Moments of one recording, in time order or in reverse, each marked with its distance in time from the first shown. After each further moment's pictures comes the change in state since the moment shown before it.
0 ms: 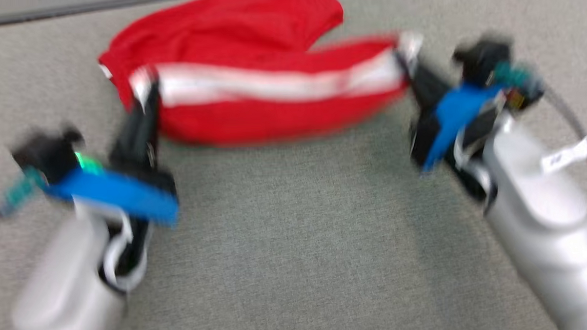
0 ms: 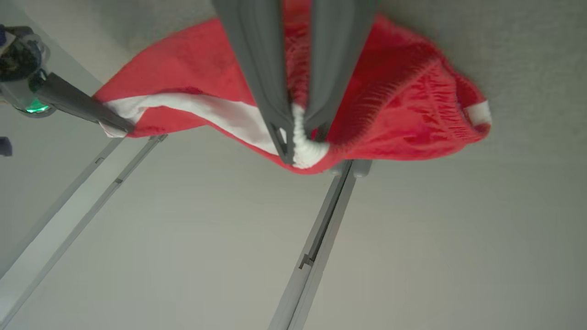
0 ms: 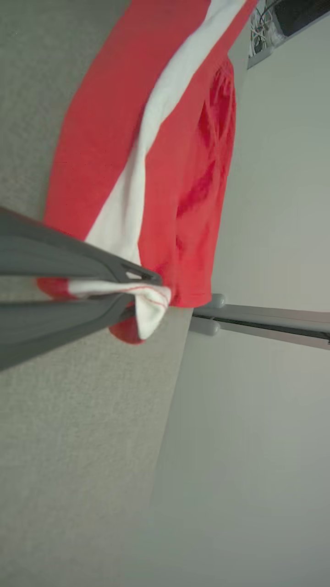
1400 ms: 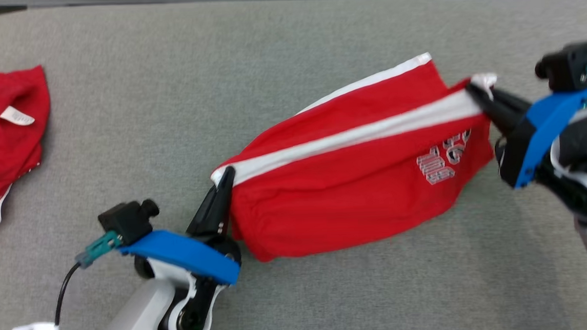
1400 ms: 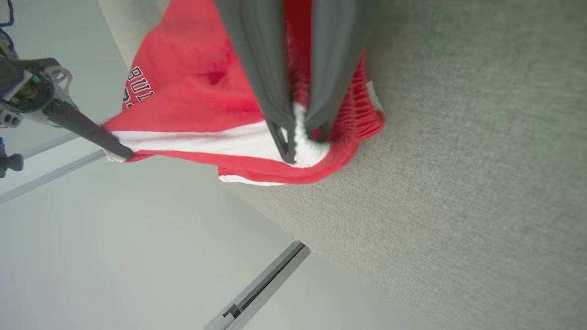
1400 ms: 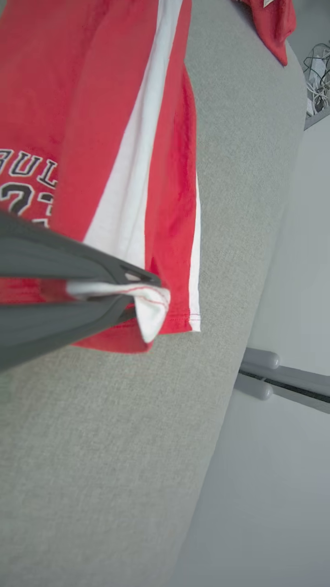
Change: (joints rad) left arm 0.263 -0.065 -0.138 -0.139 -0.290 0.107 0.058; right arm 0.307 -0.216 -0.215 -0.523 0.153 0.000 0.574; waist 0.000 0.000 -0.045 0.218
